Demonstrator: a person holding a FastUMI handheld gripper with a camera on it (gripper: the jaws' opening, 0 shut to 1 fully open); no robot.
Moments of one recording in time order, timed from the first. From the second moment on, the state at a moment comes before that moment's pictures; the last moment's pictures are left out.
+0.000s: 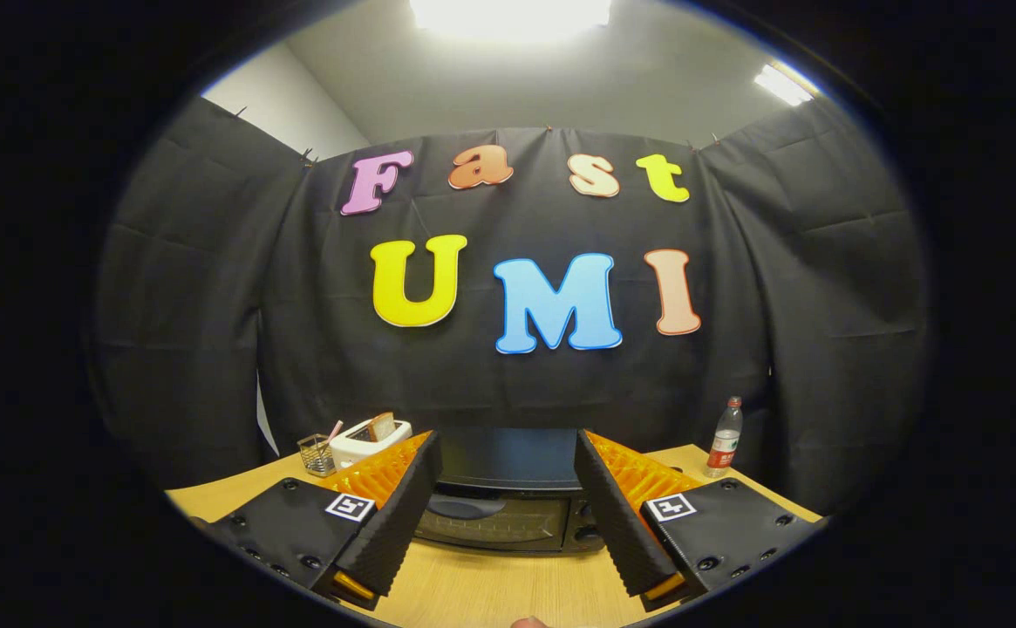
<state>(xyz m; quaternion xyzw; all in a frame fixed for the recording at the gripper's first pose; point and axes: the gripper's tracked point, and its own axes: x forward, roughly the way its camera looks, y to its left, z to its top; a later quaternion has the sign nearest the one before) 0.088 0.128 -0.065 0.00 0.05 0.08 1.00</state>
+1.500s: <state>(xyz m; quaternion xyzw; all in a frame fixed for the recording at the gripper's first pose) 0.191 0.201 -0.210 -0.01 0.18 0.06 0.98</state>
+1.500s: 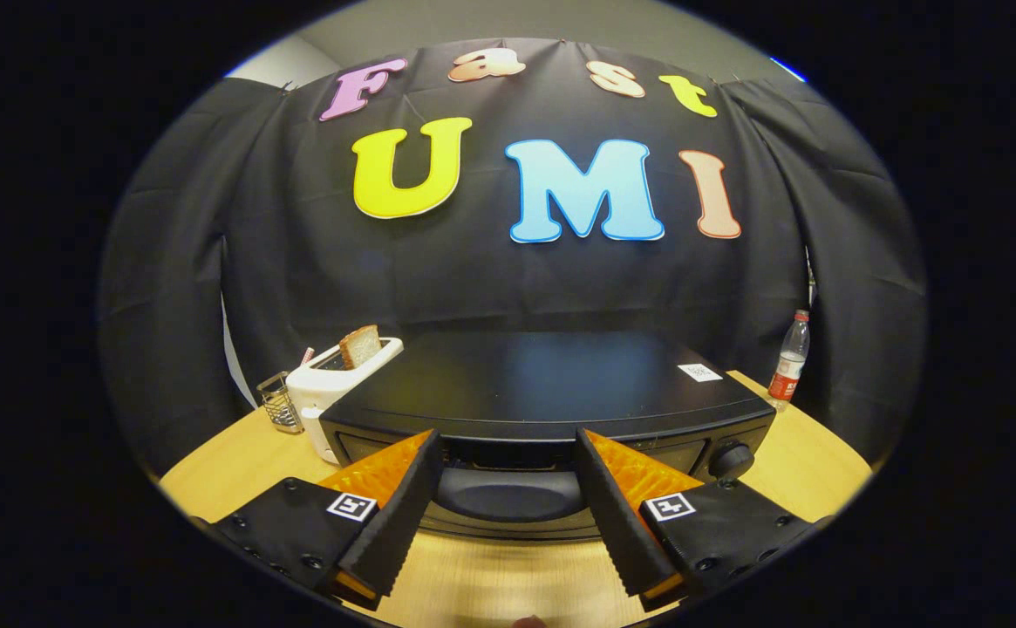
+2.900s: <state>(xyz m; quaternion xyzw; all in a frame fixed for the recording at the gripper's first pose) 0.095 0.196 -0.243 -0.04 0.18 0.07 0.98</state>
